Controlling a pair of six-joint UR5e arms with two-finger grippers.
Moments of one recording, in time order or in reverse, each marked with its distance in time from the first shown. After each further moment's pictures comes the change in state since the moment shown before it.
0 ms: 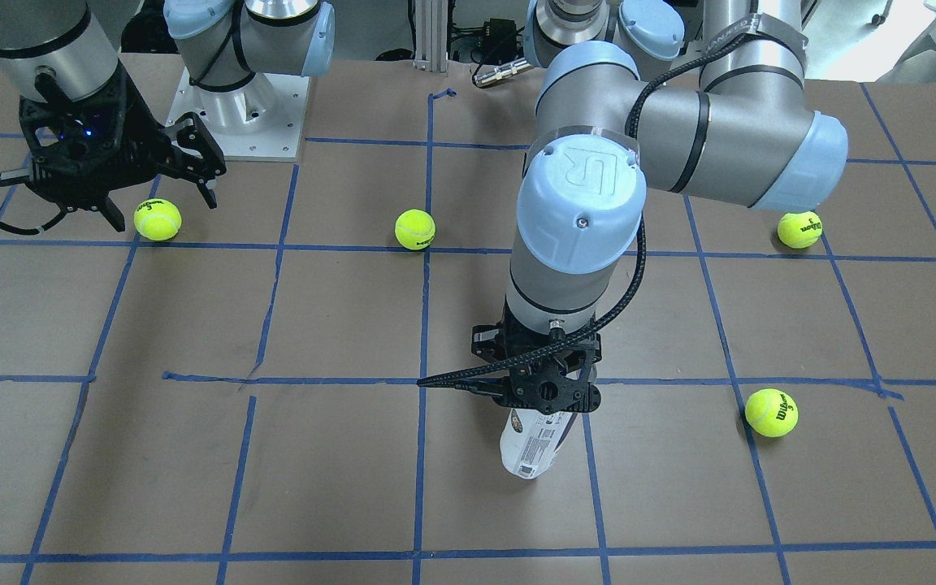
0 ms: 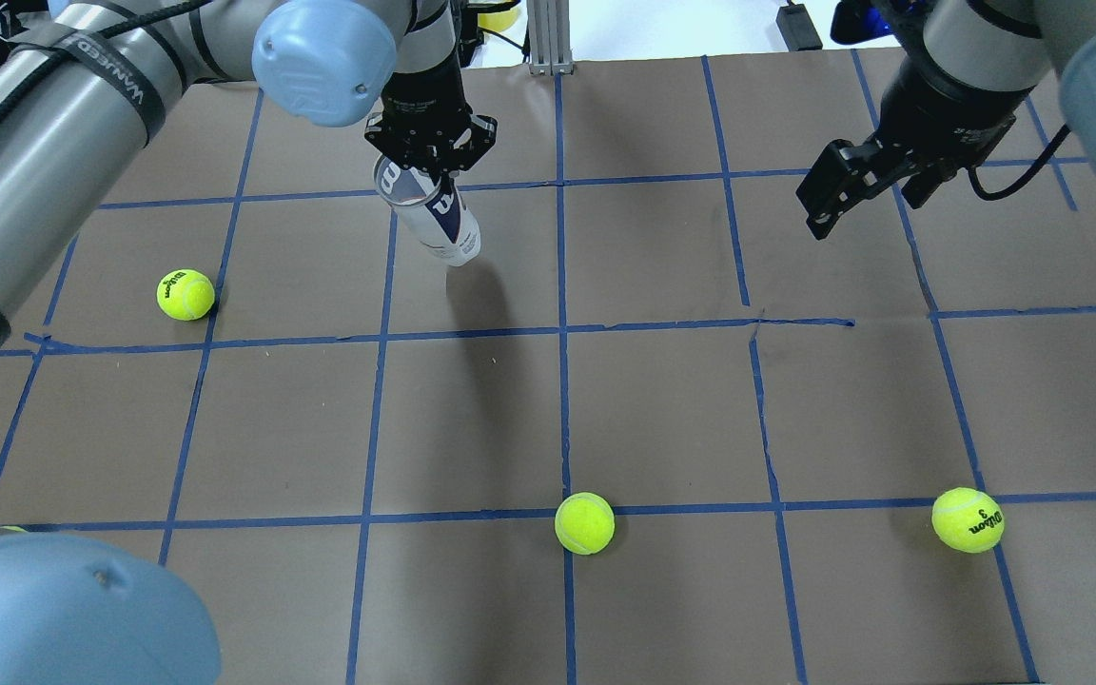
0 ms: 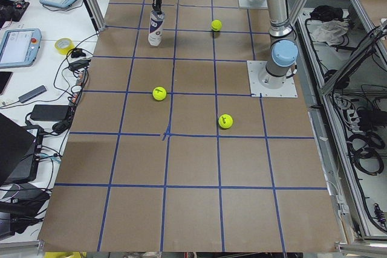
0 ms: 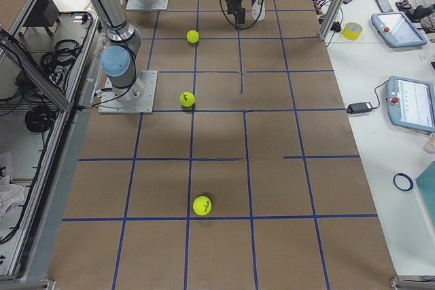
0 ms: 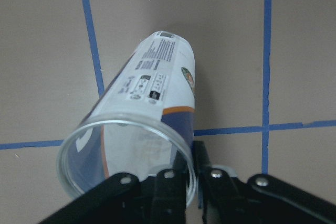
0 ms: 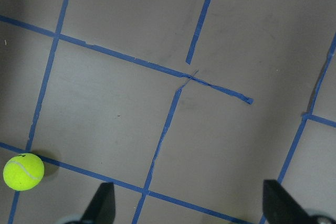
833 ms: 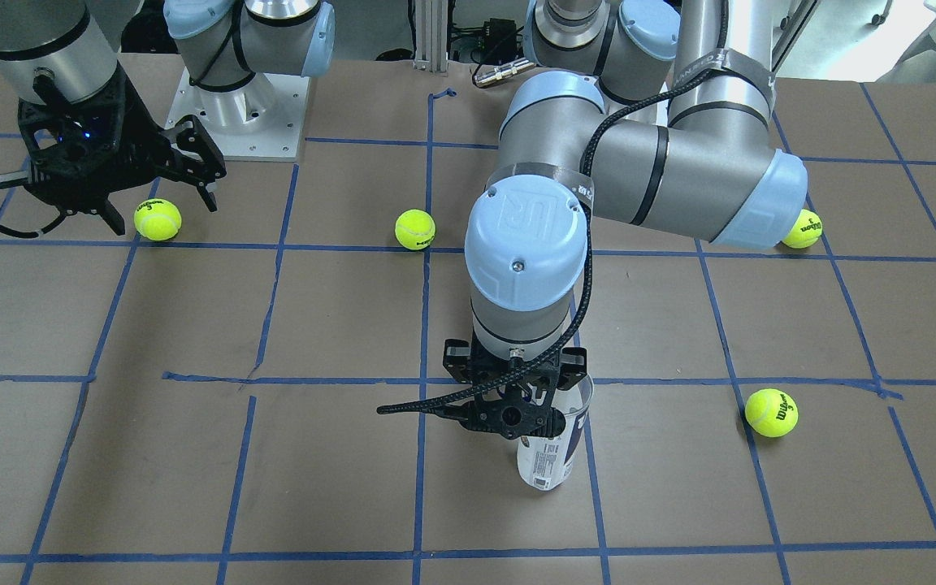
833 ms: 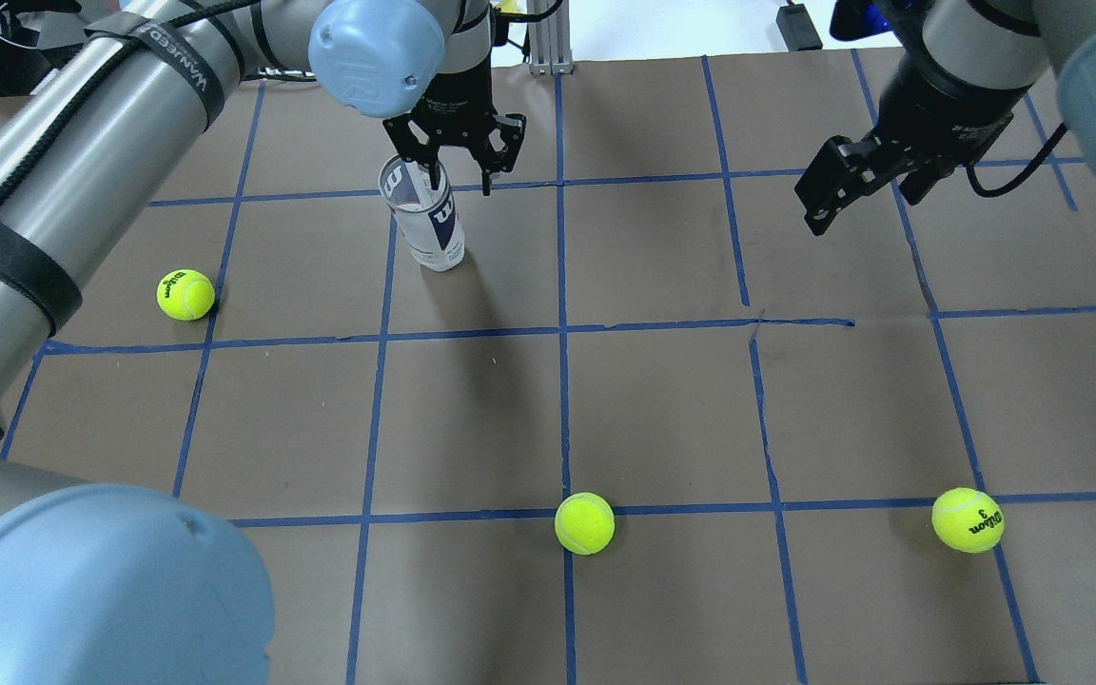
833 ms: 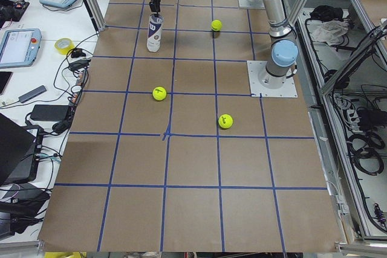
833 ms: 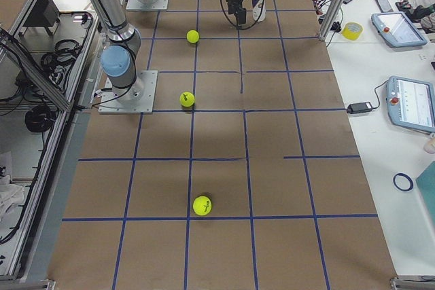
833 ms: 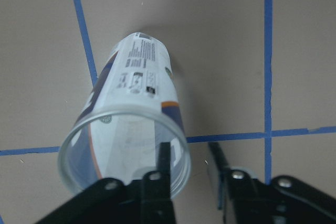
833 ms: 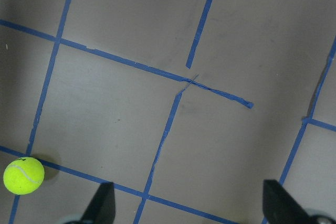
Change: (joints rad) left arm -0.033 -0.059 0.052 -0.018 0.042 -0.008; right arm -0.001 0.004 0.000 -0.012 0.005 -0.001
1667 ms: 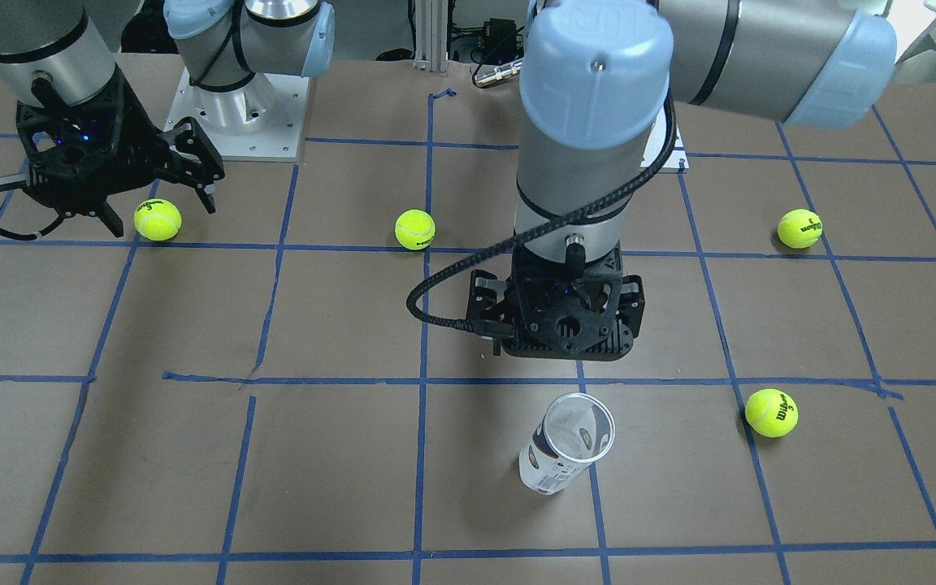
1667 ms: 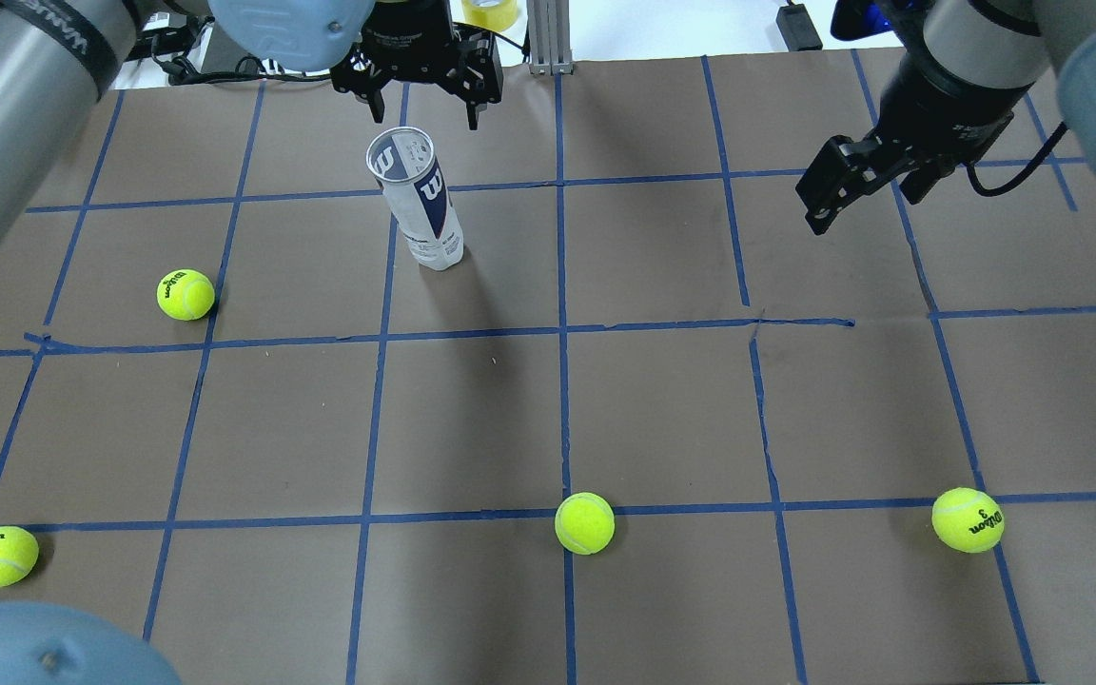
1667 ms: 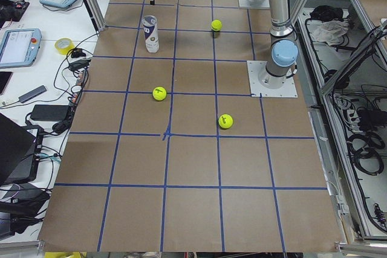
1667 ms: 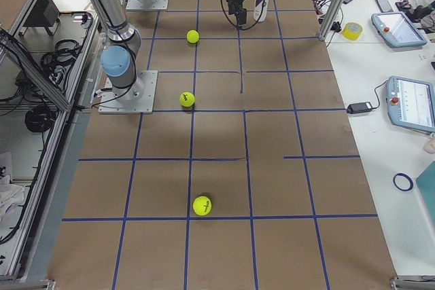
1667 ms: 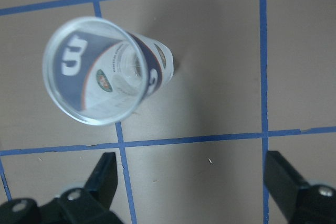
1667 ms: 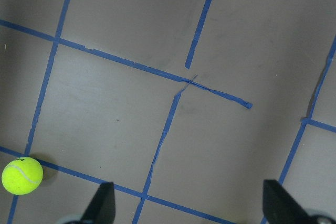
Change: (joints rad) left arm 0.026 0.153 0.011 0.022 0.027 0.001; right arm -0.003 0.003 -0.001 -0.002 0.000 -0.004
